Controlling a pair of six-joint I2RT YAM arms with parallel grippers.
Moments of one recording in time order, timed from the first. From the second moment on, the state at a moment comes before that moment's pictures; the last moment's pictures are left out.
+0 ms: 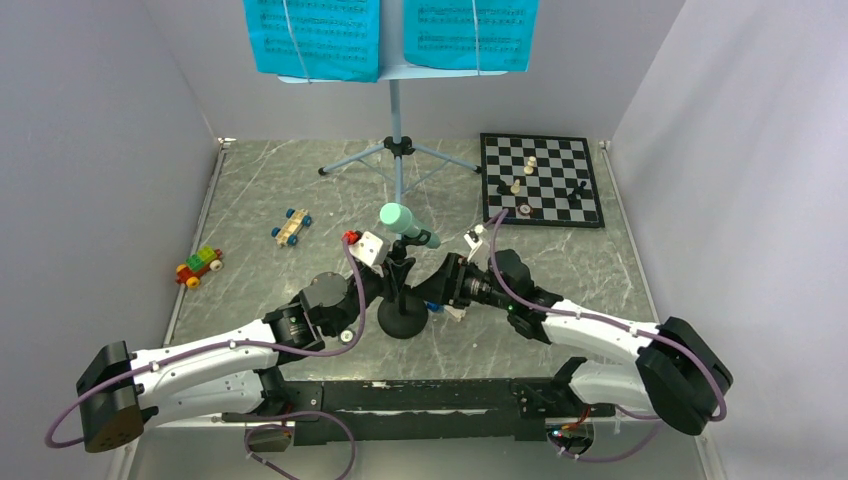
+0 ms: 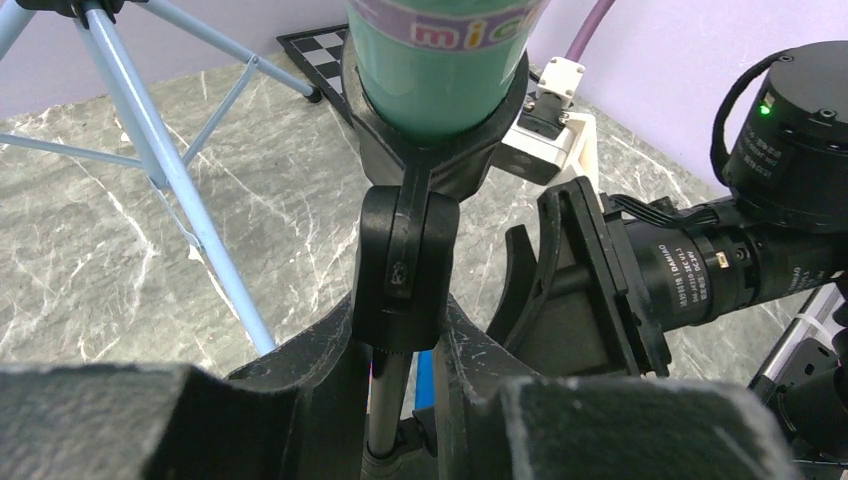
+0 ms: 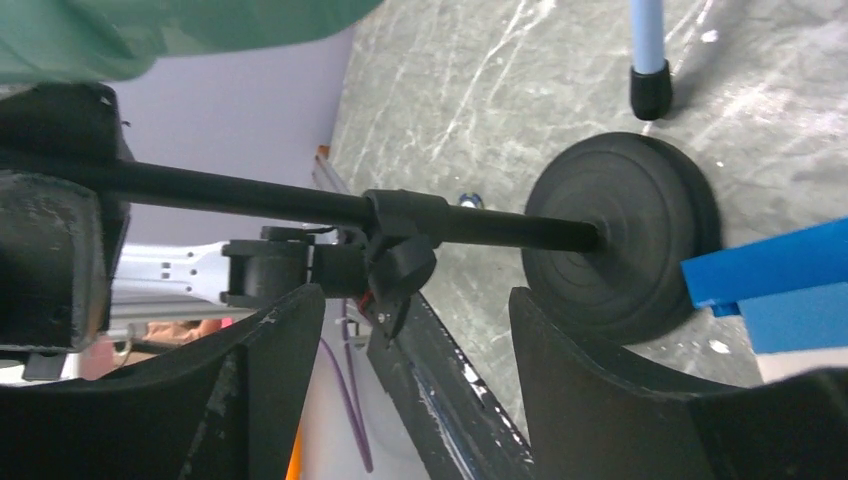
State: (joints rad) left arm -1.08 0.93 0.54 0.39 -0.39 -0.17; right arm 0.76 1.15 0.43 0.40 -0.35 0.98
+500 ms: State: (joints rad) left arm -1.08 0.93 0.54 0.40 -0.39 -0.17; right arm 0.72 1.31 0.42 0.67 -0.46 1.11
